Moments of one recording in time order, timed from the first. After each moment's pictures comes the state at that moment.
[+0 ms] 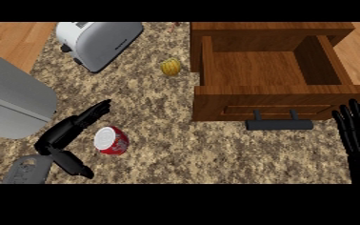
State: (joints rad) left arm -0.19 0.36 0.03 -1.00 -0.20 -0.69 -0.57; right arm 0.27 -0.05 -0.18 -2.05 -0.04 0.17 0.00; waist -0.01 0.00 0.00
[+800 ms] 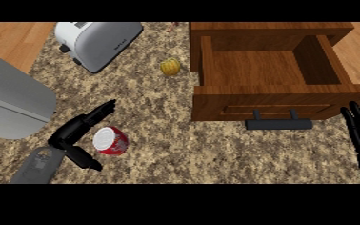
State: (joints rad) left arm -0.33 0.36 -0.05 -0.67 -0.25 -0.57 -0.73; right arm 0.24 -0.06 -0.22 -2.09 -0.08 0.18 0.06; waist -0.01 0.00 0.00
